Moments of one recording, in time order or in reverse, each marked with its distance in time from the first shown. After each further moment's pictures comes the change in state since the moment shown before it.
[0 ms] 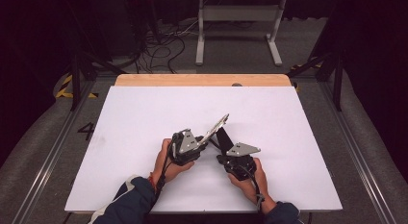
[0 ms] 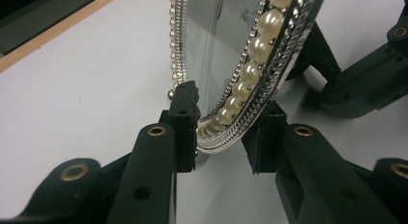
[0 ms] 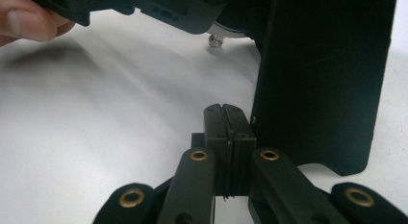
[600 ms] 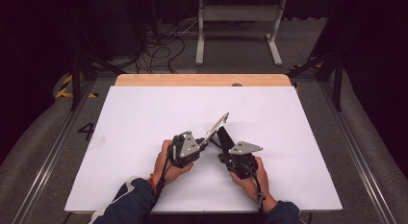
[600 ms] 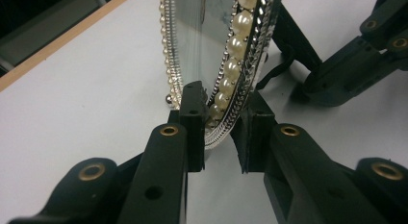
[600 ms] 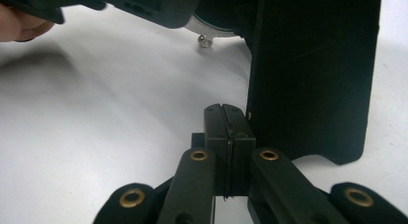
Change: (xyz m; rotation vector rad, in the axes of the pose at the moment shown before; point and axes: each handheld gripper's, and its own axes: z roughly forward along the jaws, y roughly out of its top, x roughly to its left) left arm -0.009 0.003 -0.006 -0.002 0.028 0.066; right arm -0.007 -0.001 0.000 0.001 -0.006 0.014
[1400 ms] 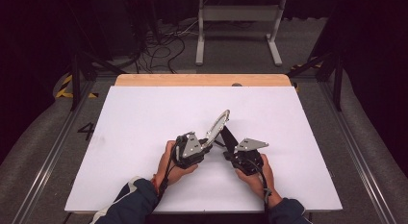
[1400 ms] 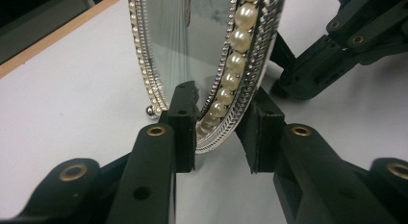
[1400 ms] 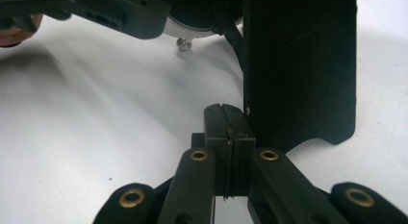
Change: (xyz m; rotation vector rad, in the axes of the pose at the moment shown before) left arm -0.004 0.002 0.009 -0.020 -0.043 -0.041; right arm -0.020 -0.003 -0.003 0.002 0.017 0.003
